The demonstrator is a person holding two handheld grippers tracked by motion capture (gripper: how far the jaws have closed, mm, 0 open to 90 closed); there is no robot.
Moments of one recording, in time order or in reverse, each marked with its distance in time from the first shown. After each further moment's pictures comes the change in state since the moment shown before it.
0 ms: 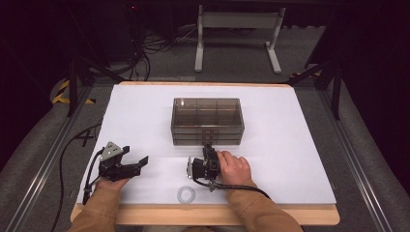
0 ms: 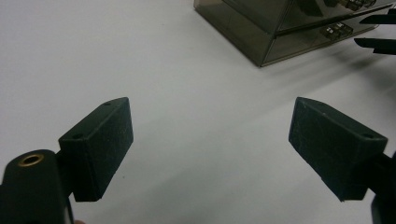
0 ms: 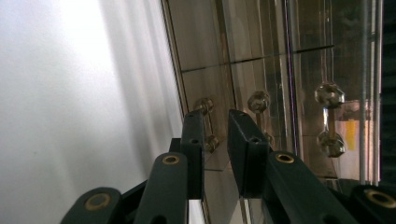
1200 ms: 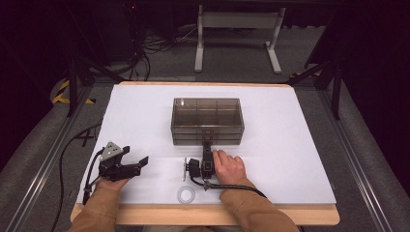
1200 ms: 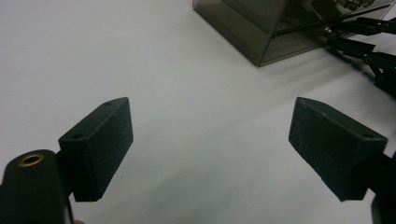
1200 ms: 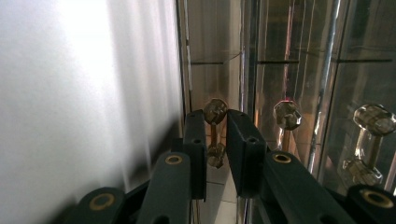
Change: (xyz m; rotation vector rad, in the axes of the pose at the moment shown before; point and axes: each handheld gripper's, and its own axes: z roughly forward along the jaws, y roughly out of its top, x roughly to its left) left arm 0.000 0.000 0.000 0.003 -0.008 -0.002; right arm 0.025 0.007 0.026 0.092 -0.147 -0.120
